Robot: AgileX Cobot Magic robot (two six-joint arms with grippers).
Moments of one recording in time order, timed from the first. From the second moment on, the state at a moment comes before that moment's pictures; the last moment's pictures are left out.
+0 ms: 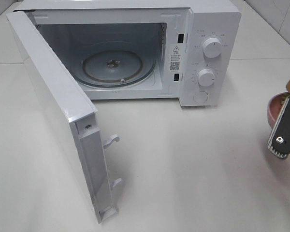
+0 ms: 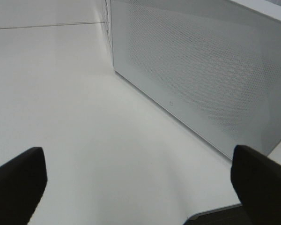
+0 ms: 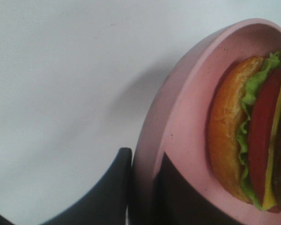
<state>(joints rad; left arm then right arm) -0.07 0.00 -0.52 -0.20 1.08 0.12 0.66 1.03 -0.44 -0.72 0.73 0.12</state>
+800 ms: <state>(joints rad) -0.07 0.00 -0.52 -0.20 1.08 0.12 0.66 1.12 -0.44 -0.79 0.94 0.68</state>
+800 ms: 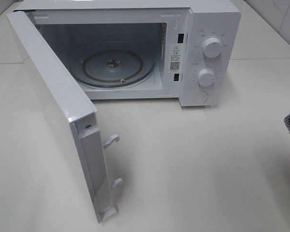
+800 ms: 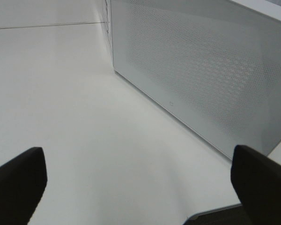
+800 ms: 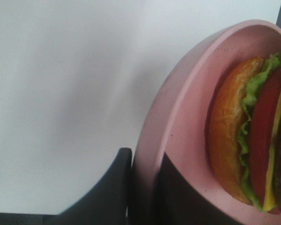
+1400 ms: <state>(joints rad) -0.07 0.00 -0.52 -0.20 1.08 0.12 0.59 1.52 -0.54 -0.93 0.87 1.05</state>
